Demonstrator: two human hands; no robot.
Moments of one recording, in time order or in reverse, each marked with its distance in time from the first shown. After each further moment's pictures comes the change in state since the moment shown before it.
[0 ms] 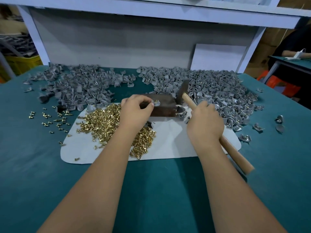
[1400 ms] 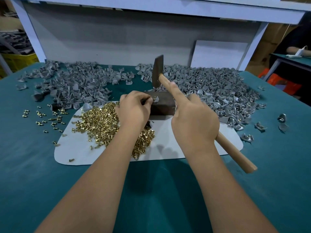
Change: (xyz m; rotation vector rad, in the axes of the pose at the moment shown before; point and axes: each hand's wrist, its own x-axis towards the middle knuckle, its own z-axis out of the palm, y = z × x) left_hand 0.004 0.008 0.010 0.178 0.114 -0.075; right_hand -0.036 -0.028 -0.034 0.109 0.188 -0.250
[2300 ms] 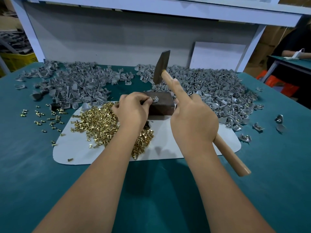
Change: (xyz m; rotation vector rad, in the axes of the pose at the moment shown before) left_hand 0.000 0.001 0.003 0.018 0.042 -0.001; right_hand 0.001 -0.001 0.000 0.067 0.029 0.059
